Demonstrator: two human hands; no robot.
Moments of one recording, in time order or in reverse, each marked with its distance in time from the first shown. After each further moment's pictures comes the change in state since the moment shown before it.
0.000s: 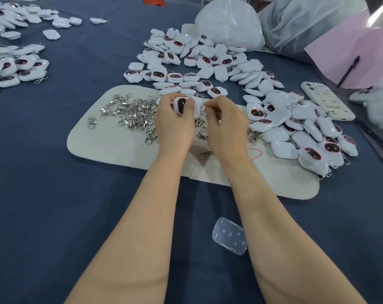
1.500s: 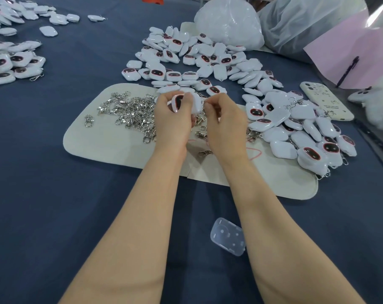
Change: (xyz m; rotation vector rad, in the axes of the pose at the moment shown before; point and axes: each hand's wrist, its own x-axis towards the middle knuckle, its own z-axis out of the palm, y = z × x) left_hand -0.001 0.007 0.002 -0.311 -0.022 -0.211; right_hand 0.002 -0.003 -0.002 0.026 -0.015 0.018
